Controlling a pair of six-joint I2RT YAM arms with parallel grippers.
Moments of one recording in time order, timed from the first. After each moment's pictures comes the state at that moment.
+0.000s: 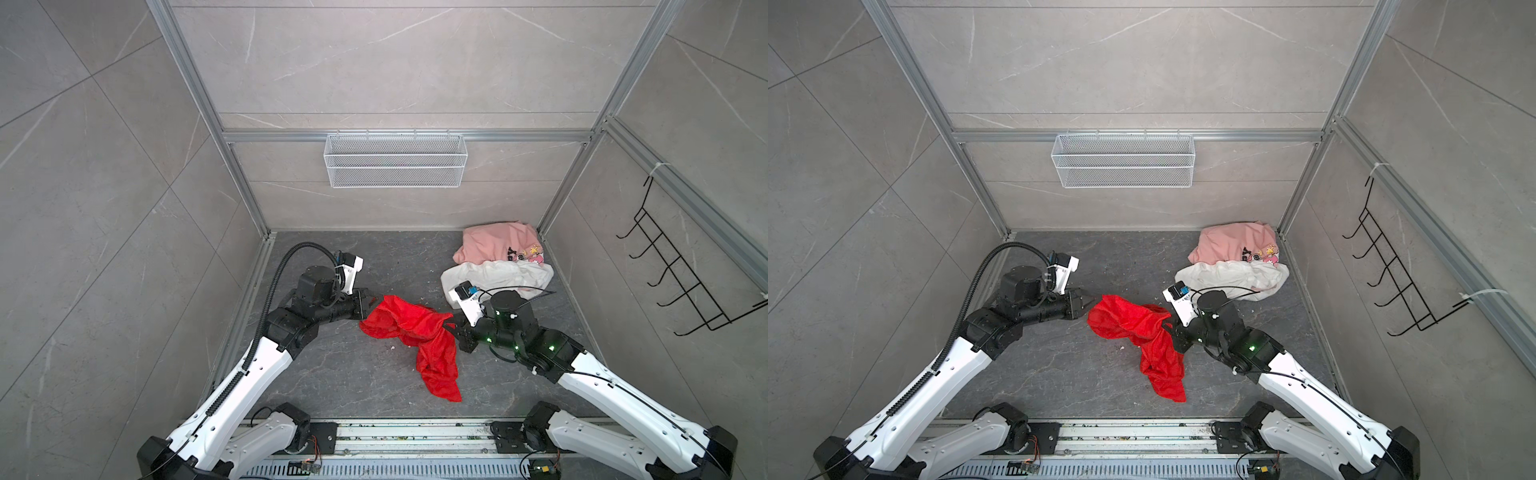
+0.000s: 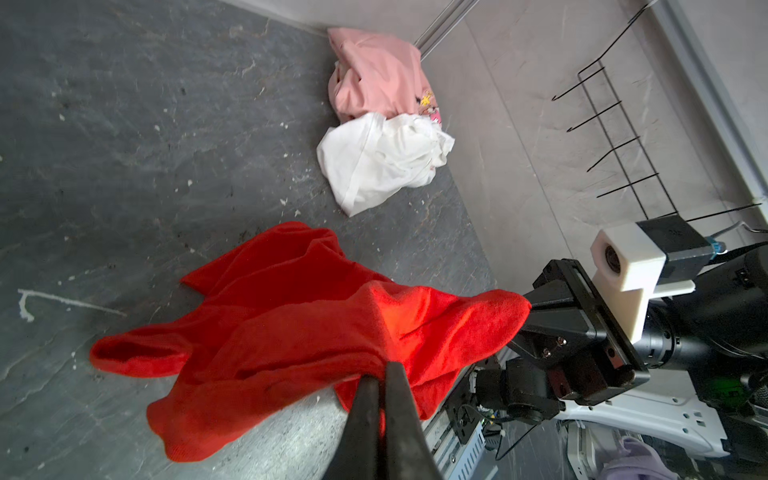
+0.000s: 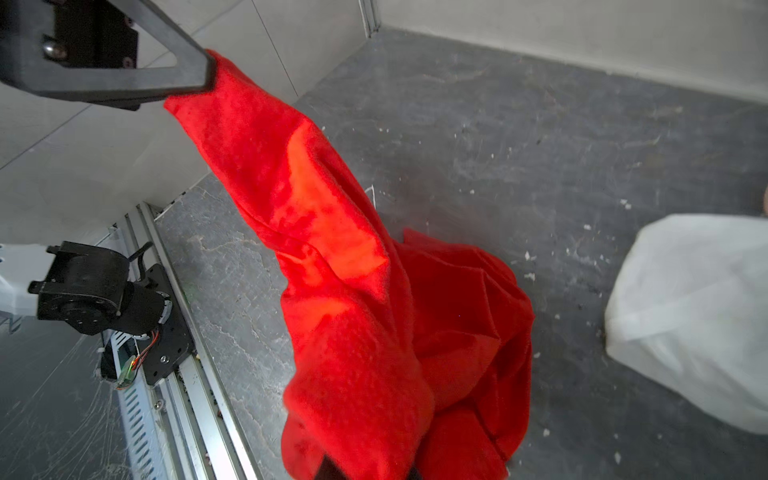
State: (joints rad) left arm -0.52 1.01 0.98 -0.52 0.46 -0.55; right arm 0.70 0.93 0.80 -0.44 -0.24 0.17
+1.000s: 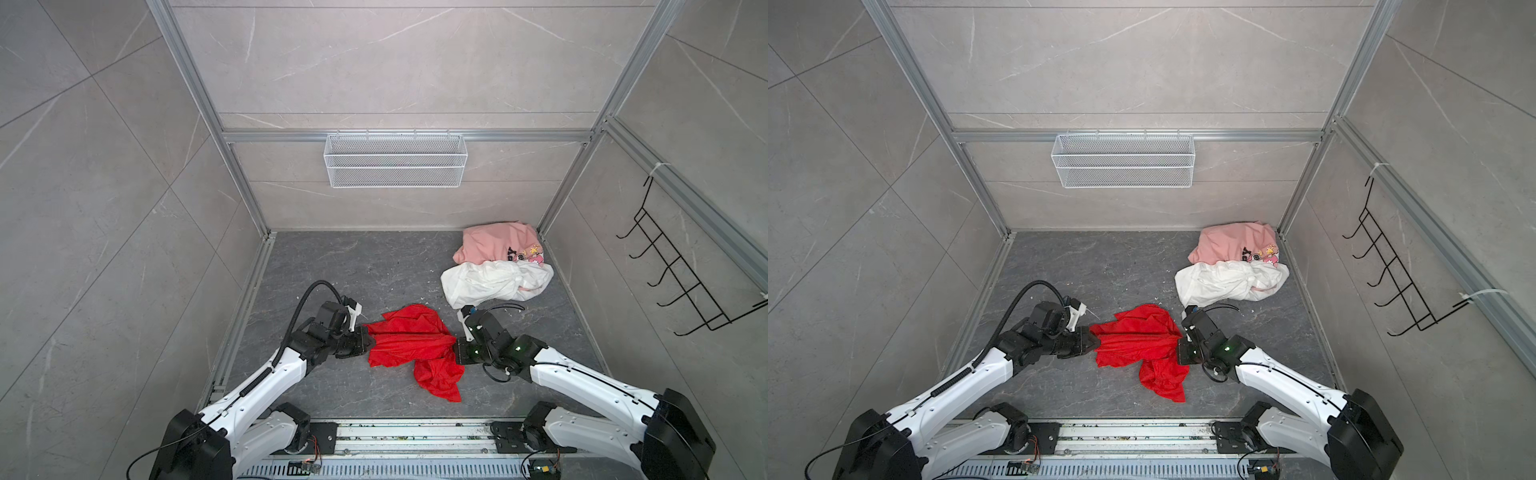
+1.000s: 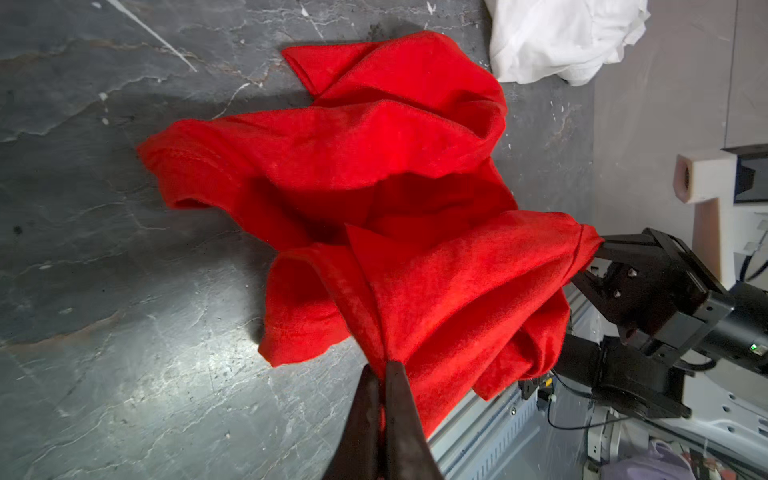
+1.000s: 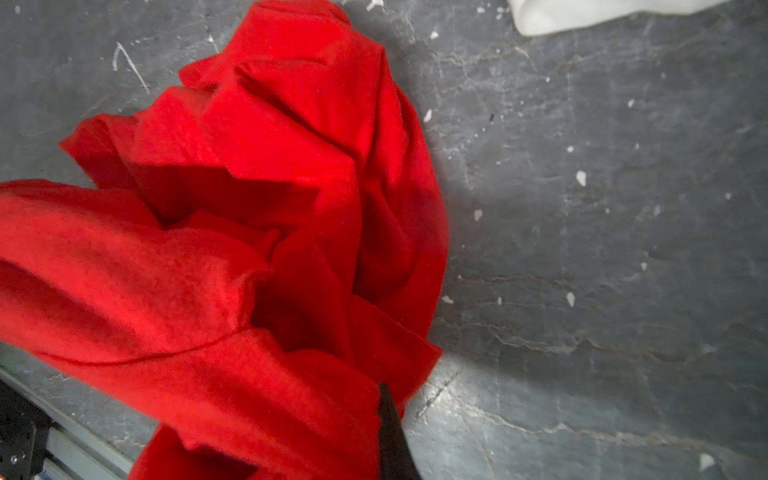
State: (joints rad) left arm -0.52 1.06 0.58 -0.42 0.42 -0.64; right arm 0.70 1.11 0.59 -0.47 0.00 0.58
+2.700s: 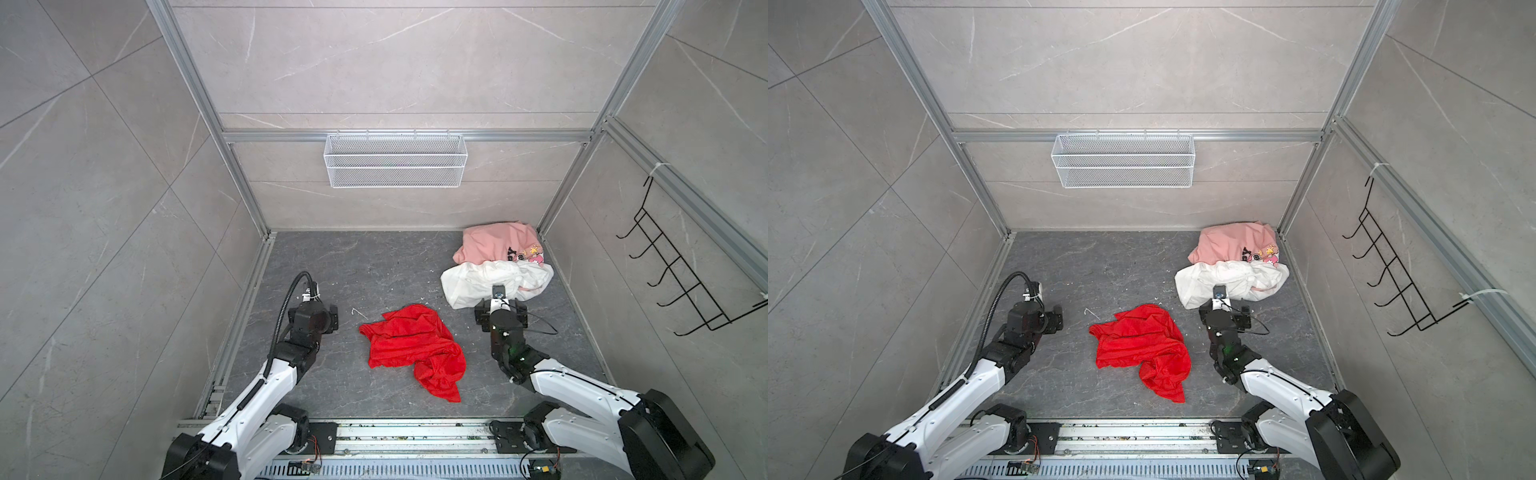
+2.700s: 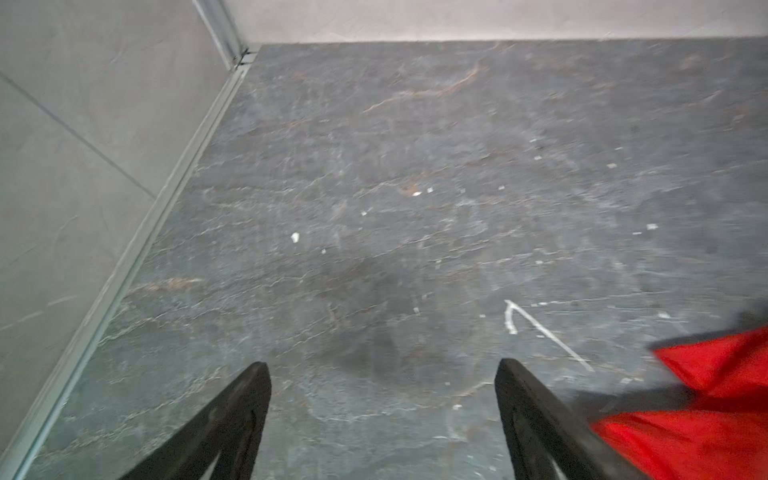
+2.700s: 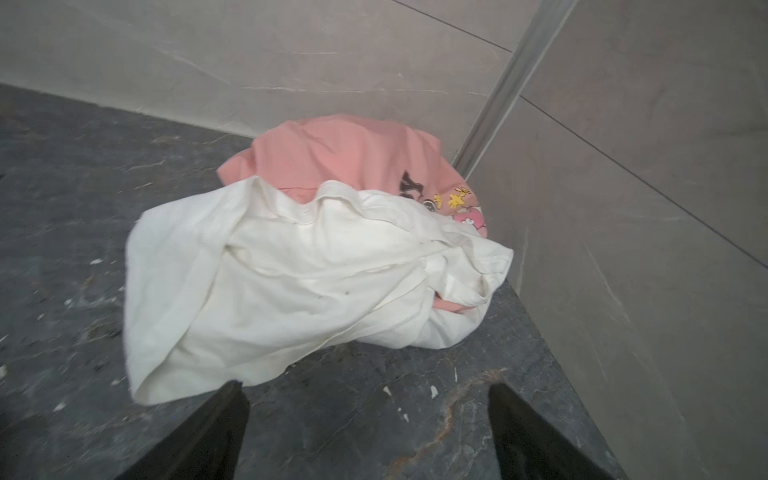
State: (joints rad) left arm -0.25 0.99 0.45 -0.08 -0.36 -0.13; right arm 0.44 1.10 0.33 0.42 0.71 -0.06
